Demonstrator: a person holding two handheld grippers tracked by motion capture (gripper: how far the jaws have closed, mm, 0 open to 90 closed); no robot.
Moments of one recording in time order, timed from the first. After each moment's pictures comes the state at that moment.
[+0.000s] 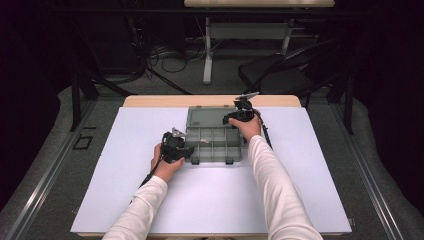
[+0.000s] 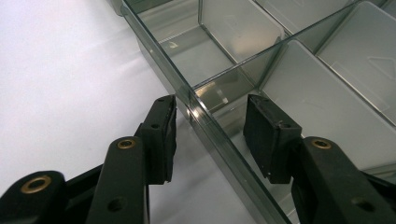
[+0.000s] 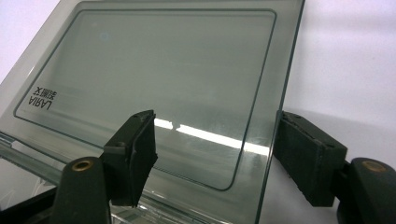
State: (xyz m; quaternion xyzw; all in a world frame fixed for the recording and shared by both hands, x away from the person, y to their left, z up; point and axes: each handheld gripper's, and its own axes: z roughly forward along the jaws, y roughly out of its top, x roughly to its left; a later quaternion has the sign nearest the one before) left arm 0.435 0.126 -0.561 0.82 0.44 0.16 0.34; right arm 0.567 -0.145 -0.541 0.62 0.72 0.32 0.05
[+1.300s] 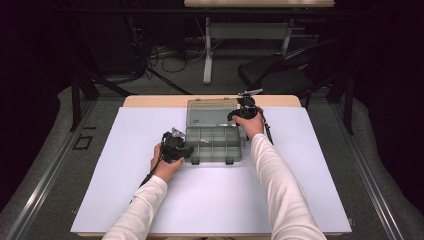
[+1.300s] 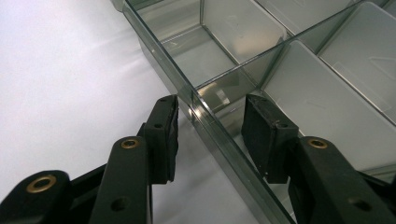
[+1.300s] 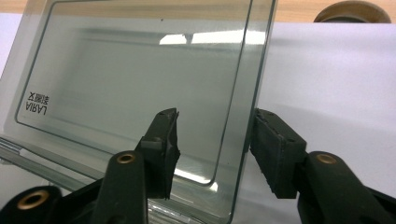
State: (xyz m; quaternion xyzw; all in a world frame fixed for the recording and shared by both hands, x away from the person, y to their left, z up) left arm 0.435 0.126 -0.561 0.82 0.44 0.16 0.34; right arm 0.566 -0.153 -0.526 0.61 0.71 0.33 0.08
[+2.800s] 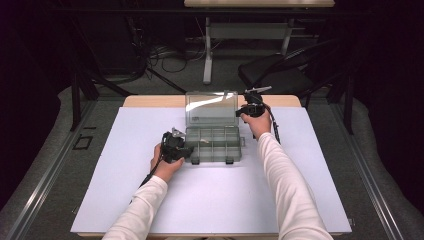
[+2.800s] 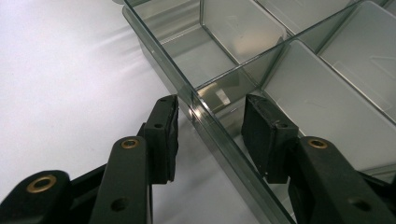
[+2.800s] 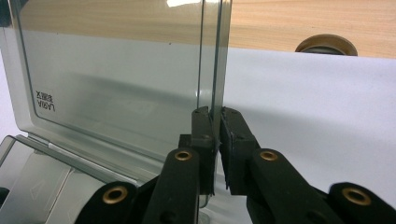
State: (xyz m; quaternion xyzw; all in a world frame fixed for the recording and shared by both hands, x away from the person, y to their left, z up) left arm 0.435 0.126 -0.561 0.82 0.44 0.16 0.34; right arm 0.557 -0.174 -0.508 0.59 0.71 0.37 0.09
